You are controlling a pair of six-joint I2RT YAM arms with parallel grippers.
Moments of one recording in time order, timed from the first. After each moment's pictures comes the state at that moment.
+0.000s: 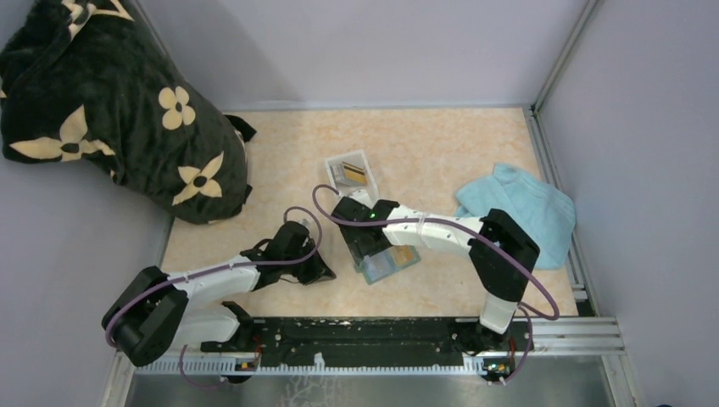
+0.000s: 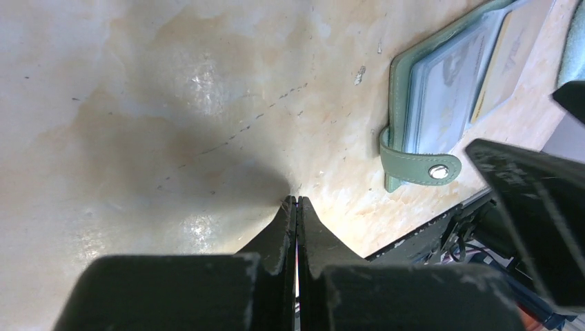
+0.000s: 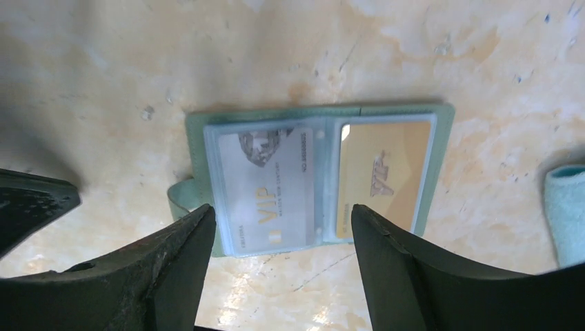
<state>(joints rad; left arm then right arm) -0.70 1.20 0.35 -0.03 0.19 -1.04 1.05 1.74 1.23 -0.77 0.36 0.53</state>
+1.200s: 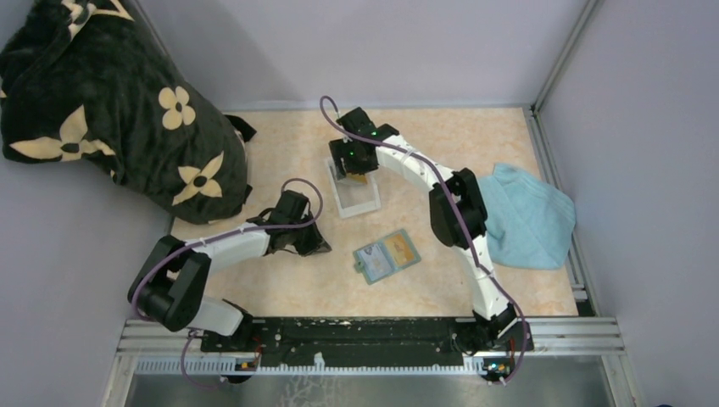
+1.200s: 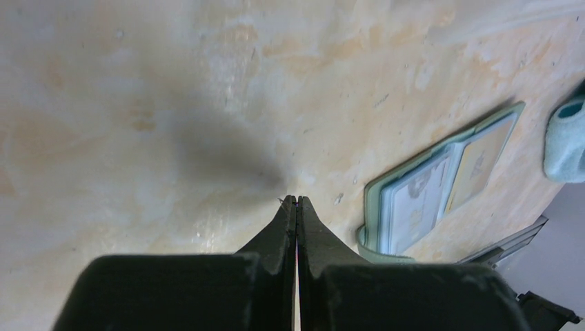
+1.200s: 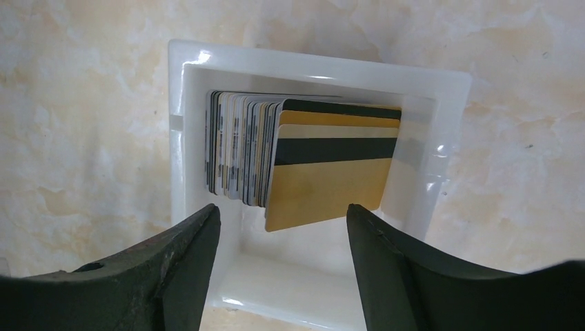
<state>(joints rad) -0.54 1.40 0.60 -0.16 0.18 -0.91 0.66 2.27 2.05 -0.72 -0.03 0.28</state>
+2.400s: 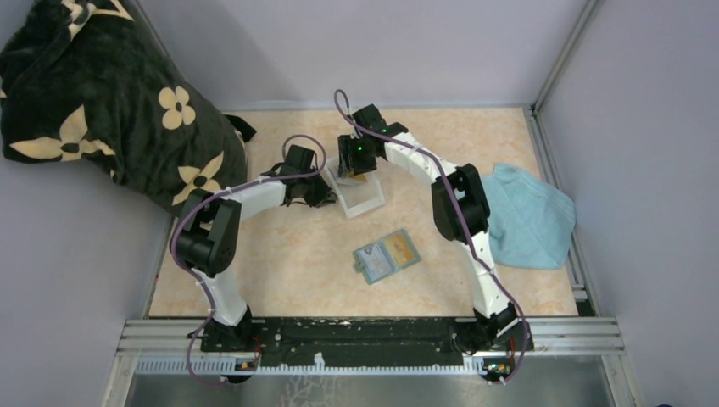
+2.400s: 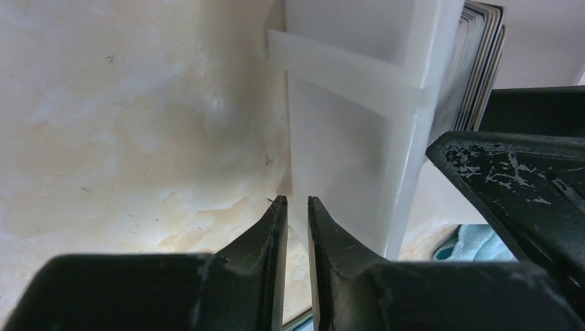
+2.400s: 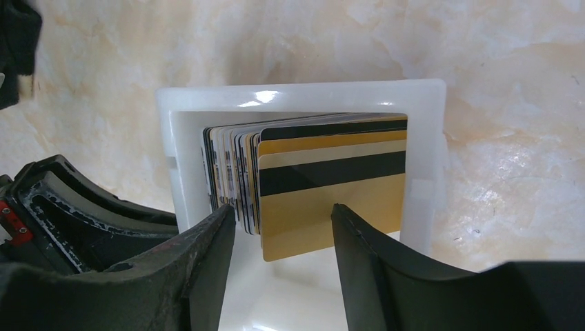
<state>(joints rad) -0.40 1.82 1.09 -0.16 0.14 -0.95 0.58 2.31 2.03 -0.64 -0.26 0.35</state>
